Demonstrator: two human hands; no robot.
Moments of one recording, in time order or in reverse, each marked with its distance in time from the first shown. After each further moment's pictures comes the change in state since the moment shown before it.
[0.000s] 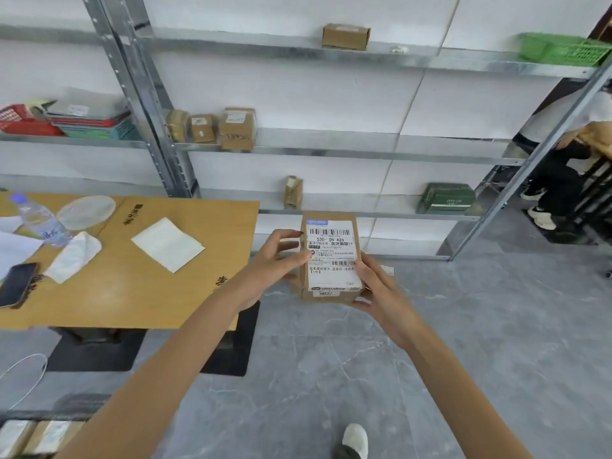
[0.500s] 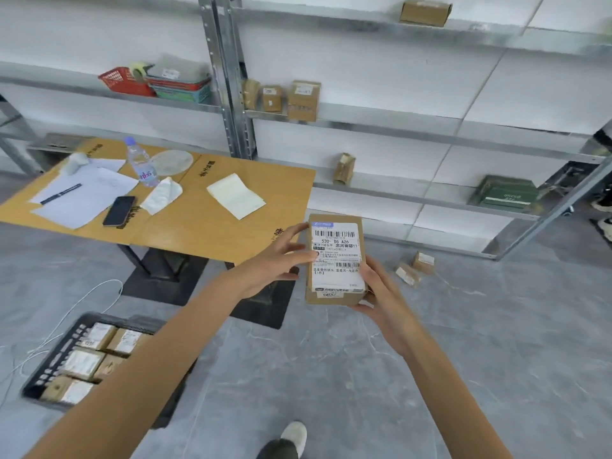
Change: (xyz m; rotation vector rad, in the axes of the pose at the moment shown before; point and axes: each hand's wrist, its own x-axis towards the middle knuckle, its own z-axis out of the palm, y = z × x) left_hand -0.148 -0.056 -0.049 -0.009 -0.019 -0.127; right_hand -0.105 0.052 0.099 0.001 -0.118 0.038
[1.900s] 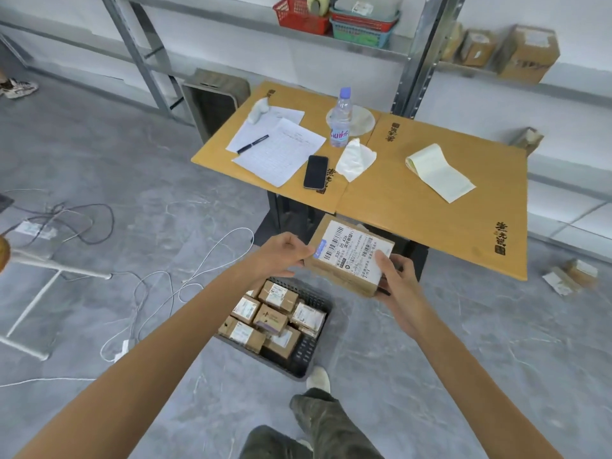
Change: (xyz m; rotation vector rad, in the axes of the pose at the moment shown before) left_hand -0.211 -0.192 -0.511 -0.031 0.352 -0.318; right_hand 0.128 0.121 0.543 0.046 0.070 0.298
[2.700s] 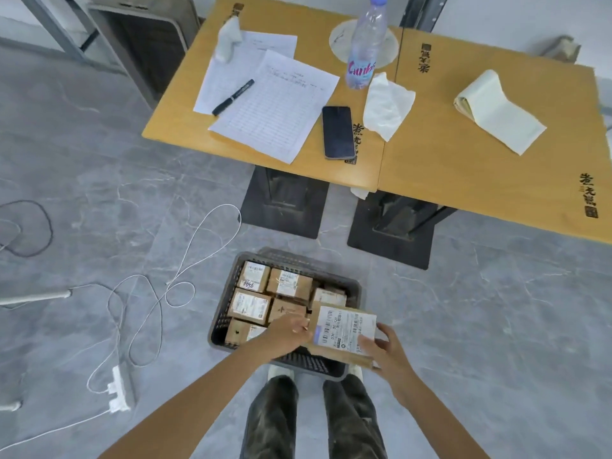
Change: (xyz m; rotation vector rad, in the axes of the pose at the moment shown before) left_hand 0.174 -0.206 -0.076 0.426 -0.394 -0.241; right_hand 0.114 0.217 0.106 -0.185 0.180 0.428
